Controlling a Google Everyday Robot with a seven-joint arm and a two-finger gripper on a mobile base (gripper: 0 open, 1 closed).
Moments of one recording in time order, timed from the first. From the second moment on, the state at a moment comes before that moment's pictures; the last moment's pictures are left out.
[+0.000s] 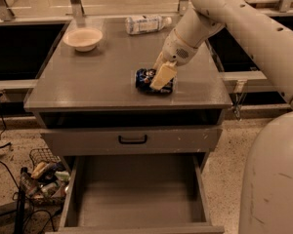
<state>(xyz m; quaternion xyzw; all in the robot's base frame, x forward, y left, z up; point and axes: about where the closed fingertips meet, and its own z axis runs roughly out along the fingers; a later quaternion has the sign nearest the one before) 0.648 -0.044 0.842 -0.65 0.71 0.17 0.20</state>
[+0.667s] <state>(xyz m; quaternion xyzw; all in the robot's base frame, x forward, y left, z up) 0.647 -0.044 0.854 -0.66 0.71 0.17 0.21</state>
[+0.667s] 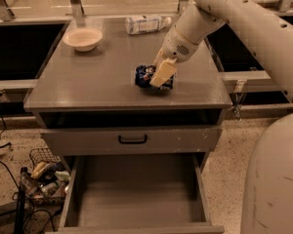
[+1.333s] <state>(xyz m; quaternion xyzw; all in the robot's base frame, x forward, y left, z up) 0.605 -0.065 0.906 -0.66 0.70 0.13 0.26</state>
